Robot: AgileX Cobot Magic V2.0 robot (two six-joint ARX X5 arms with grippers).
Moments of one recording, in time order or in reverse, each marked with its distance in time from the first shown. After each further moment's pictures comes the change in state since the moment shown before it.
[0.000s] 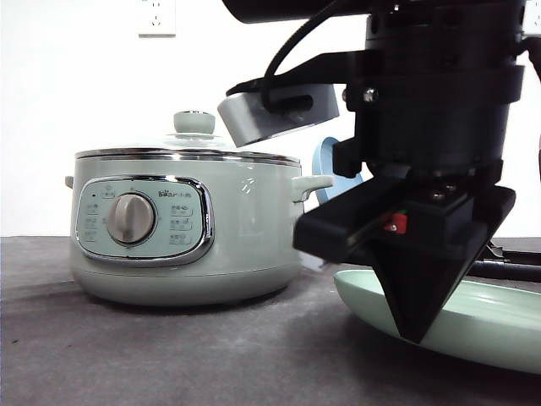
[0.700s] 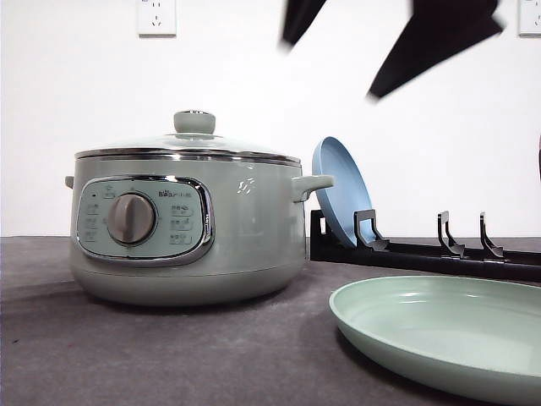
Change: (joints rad) left_arx 0.000 0.000 0.000 0.022 0.000 0.000; right_arx -0.335 -0.425 0.153 0.047 -0.435 -0.059
